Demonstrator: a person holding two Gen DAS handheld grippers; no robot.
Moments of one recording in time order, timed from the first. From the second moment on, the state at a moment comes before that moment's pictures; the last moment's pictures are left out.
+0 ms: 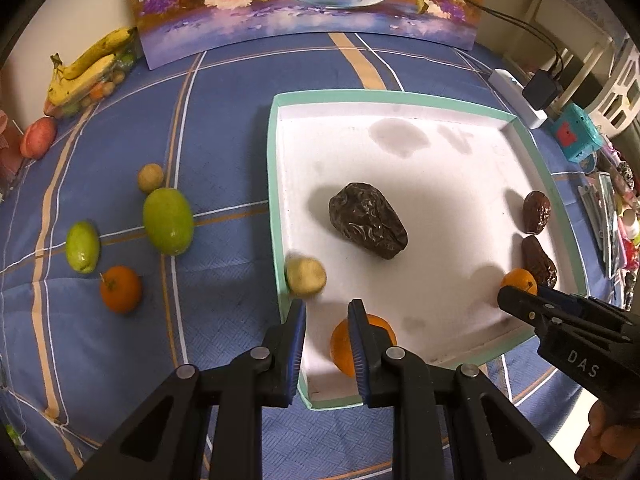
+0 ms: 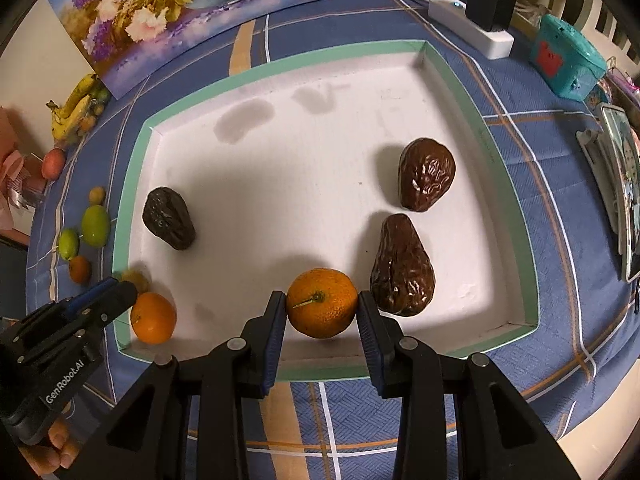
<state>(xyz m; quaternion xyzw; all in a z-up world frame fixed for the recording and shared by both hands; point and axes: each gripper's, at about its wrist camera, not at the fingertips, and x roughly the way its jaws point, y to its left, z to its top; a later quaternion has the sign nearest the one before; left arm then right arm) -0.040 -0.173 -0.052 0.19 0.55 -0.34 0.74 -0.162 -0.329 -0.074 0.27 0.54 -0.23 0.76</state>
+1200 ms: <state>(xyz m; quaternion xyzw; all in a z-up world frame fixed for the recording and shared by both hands) 0.007 -0.113 -0.037 0.11 0.58 -0.24 0.77 -0.162 -0.321 -0.041 0.26 0.51 -0.23 0.79</state>
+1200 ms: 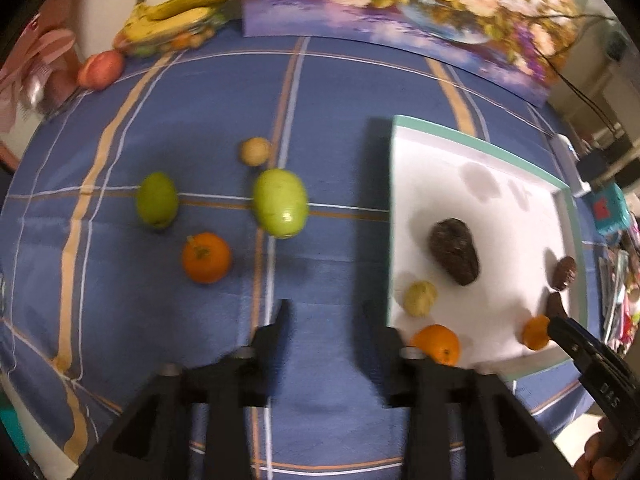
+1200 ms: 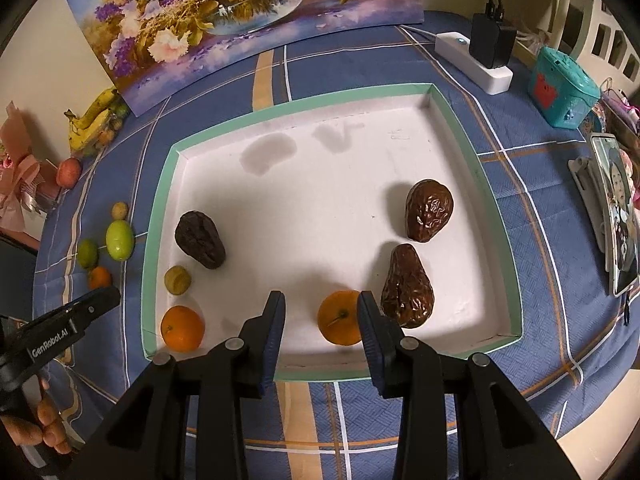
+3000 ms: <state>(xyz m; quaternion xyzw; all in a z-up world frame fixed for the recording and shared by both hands) 0.102 0.007 -0.002 0.08 0.51 -0.08 0.85 -0.072 -0.245 -0.026 0.19 0.45 -0.18 0.85</state>
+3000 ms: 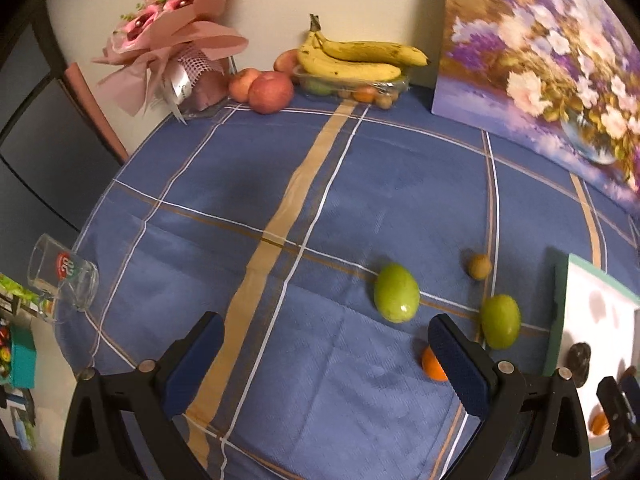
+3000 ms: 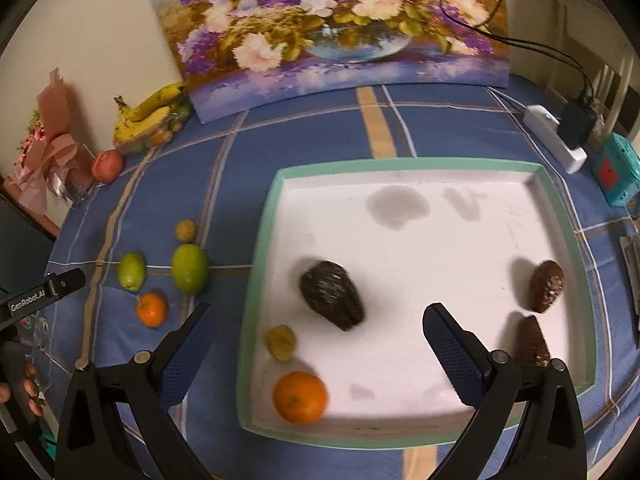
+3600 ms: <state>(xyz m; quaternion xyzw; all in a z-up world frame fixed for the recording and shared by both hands) 0.129 0.002 -0.027 0.00 0.55 -0.13 0.83 -0.008 -0.196 -0.012 0.14 0.43 -0.10 0.89</state>
